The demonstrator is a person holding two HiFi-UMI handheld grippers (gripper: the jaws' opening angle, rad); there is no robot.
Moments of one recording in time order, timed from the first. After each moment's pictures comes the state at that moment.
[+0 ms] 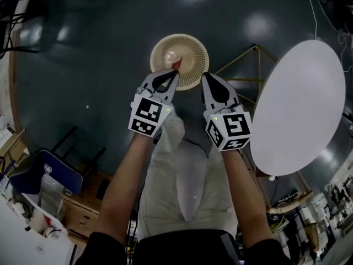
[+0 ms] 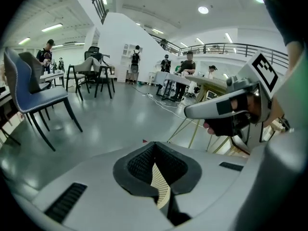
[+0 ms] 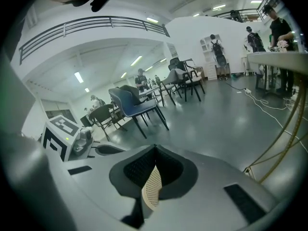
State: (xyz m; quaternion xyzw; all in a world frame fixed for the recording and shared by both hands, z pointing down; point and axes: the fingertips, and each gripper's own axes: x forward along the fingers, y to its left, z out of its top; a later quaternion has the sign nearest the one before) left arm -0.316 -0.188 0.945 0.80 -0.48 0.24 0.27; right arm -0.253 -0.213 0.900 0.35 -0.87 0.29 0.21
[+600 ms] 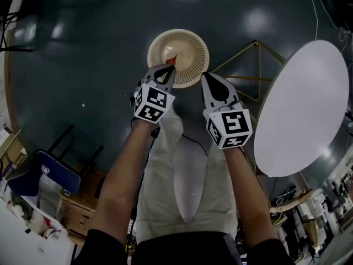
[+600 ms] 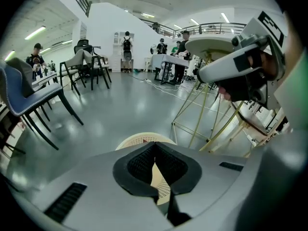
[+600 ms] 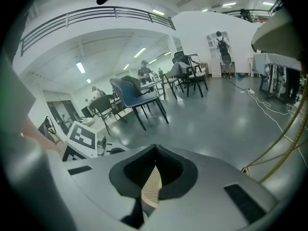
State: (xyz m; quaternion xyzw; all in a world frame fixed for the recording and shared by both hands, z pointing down) left arm -0.323 -0.180 1.042 0.79 -0.45 0.33 0.26; right arm -0.253 -0.207 0.941 0.33 -0.87 0.27 0.25
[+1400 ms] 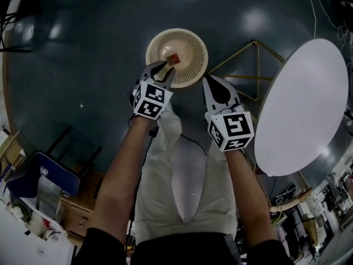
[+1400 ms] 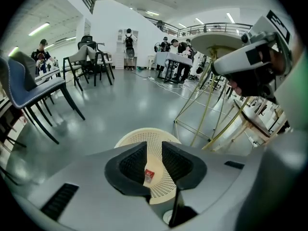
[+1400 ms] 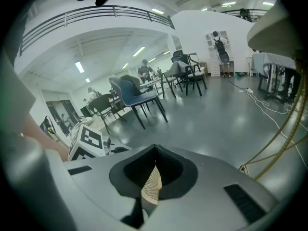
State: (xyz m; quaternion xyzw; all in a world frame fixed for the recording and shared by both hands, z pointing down) left arm -0.333 -0.178 1.064 0.78 -0.46 0.33 0.28; right arm -0.245 -0.199 0.944 0.33 -0.86 0.28 0.26
